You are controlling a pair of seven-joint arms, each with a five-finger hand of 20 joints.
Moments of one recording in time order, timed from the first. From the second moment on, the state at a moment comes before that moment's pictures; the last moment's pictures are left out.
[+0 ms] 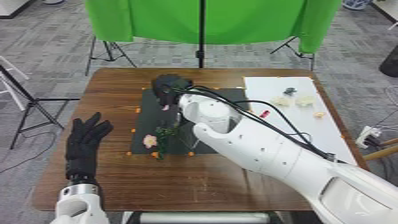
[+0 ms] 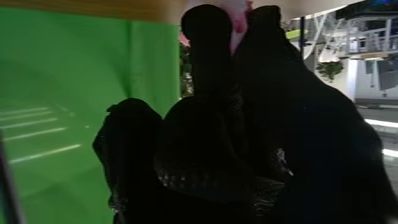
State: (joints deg) left arm 123.1 -68.9 -89.4 -118.6 52.3 23.9 16.6; right arm -44.0 -77.2 24.5 -75.9 -129.9 -3.3 13.3
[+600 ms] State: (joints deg) left arm 122.3 -68.5 -89.1 -118.5 52.1 23.1 16.2; right arm -45.4 -77.9 25.0 -72.7 -130.6 -5.2 15.3
